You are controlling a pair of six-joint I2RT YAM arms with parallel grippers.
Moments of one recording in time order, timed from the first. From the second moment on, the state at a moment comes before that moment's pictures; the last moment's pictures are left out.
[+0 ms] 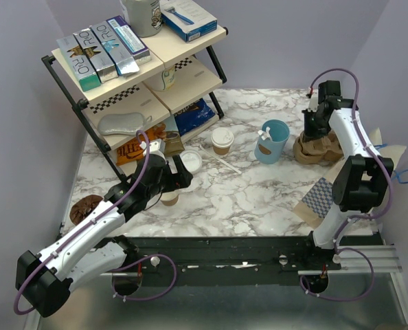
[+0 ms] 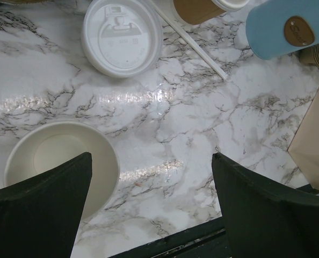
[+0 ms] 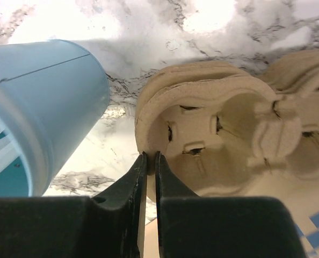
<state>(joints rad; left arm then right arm) -0.65 0.89 0.69 -0.40 -0.14 -0.73 -0.06 1.82 1.61 -0.92 -0.06 -0.07</state>
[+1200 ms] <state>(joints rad) -0.65 0.84 0.70 -0.40 -0.11 -0.73 0.24 1.33 1.64 -0.85 0.05 -0.32</state>
